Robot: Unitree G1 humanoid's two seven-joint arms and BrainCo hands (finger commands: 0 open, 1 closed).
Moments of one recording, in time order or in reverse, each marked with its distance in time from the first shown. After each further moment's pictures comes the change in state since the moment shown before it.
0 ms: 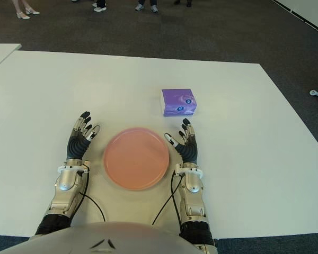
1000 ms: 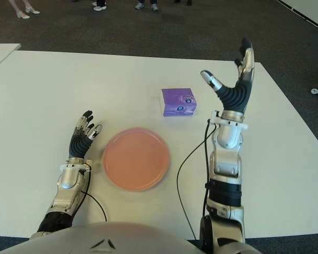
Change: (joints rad) left arm -0.028 -0.004 -0.012 0.042 0.009 -0.024 0.001; right arm -0.483 -0.272 -0.145 -0.304 -0.208 0.065 -0.115
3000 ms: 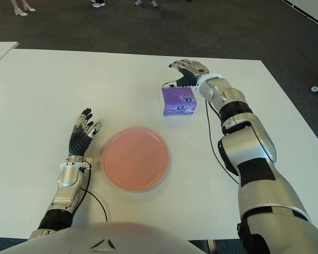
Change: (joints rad) left arm -0.006 0.002 0.008 0.011 0.000 -0.003 0.015; right arm -0.791 -0.294 0.731 1.377 -0.572 -0.297 0.145
